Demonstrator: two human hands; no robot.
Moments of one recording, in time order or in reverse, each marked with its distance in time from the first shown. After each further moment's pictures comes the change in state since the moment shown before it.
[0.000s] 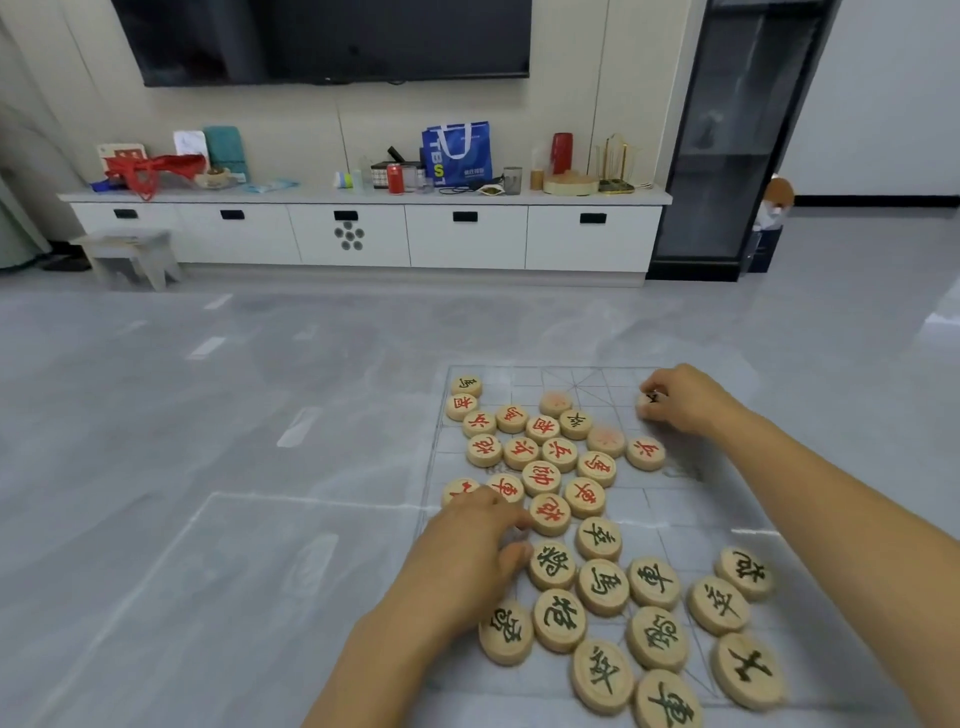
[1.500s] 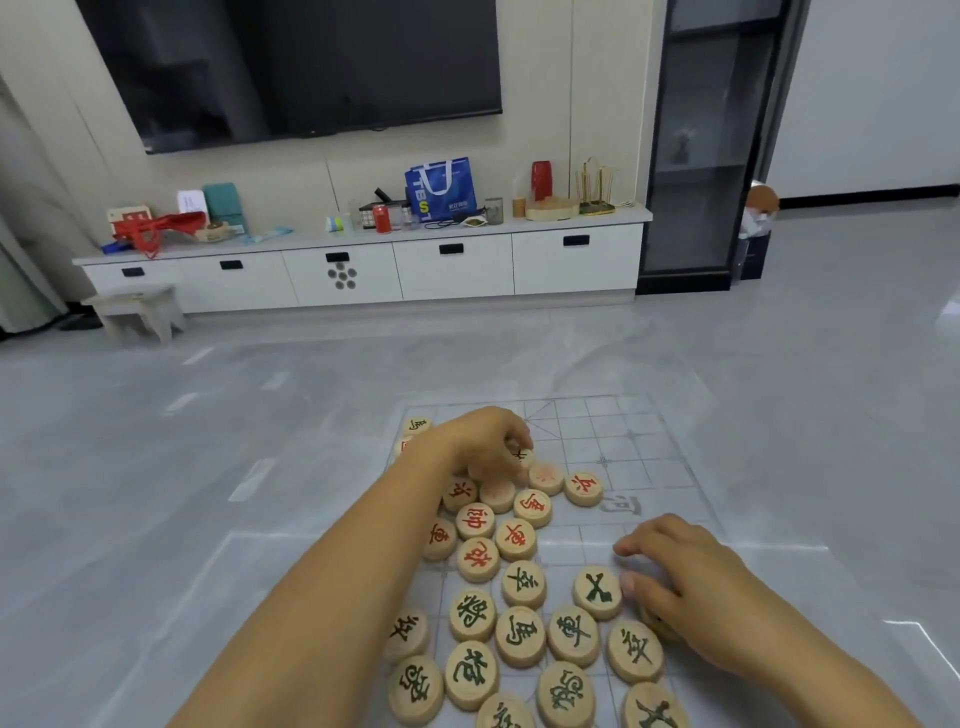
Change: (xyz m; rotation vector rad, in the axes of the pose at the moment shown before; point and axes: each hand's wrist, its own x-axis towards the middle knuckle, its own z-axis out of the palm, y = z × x) left_hand 0.178 0.020 -0.006 0.052 -0.343 -0.034; right_hand -0.154 0.035 0.002 0.124 -0.116 -0.274
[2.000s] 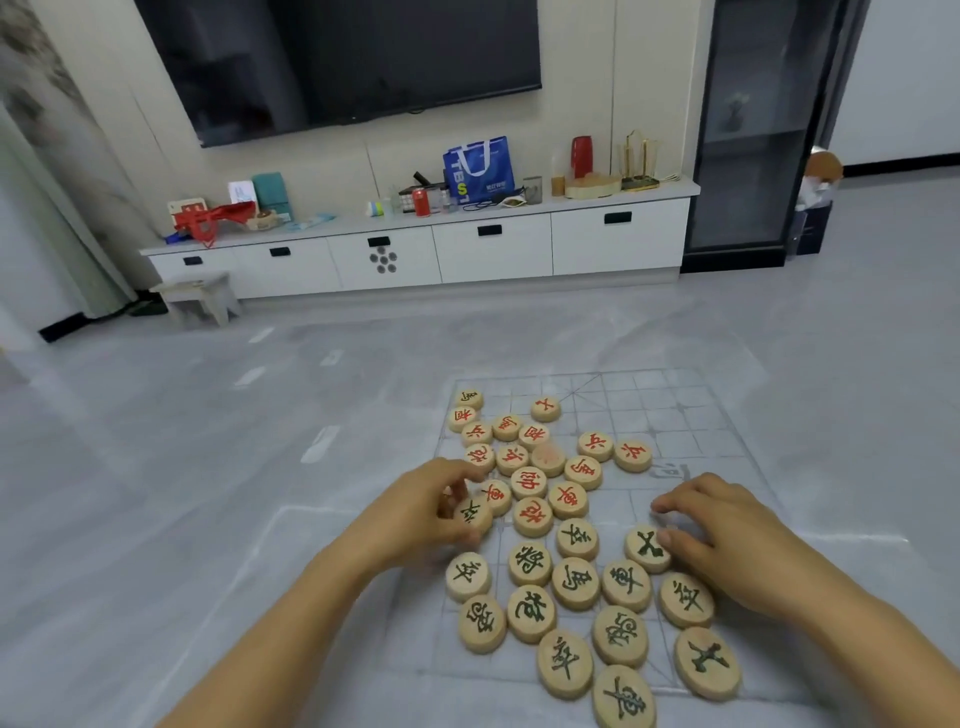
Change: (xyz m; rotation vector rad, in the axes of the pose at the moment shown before) left_hand -0.165 -0.035 0.028 -0.102 0.259 -0.106; right_hand 0.006 -0.012 0.003 -0.066 -0.007 0.012
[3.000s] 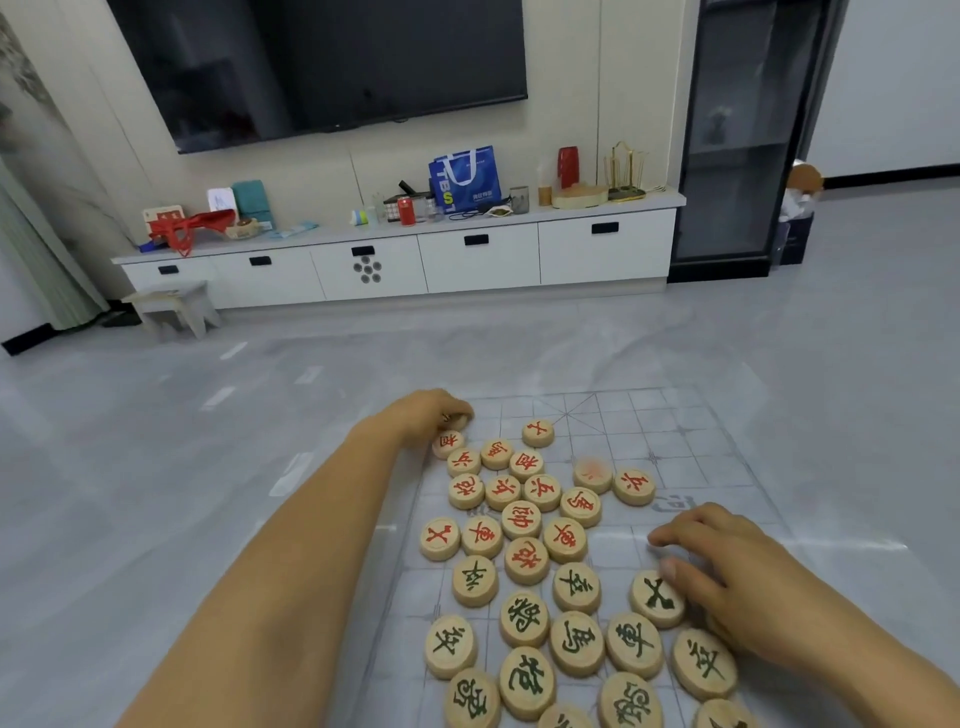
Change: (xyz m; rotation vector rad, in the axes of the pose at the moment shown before) left_hand 0.164 -0.040 -0.034 0.309 -0.088 0.041; right_hand 0.010 0.000 0.000 0.053 0.012 -0.023
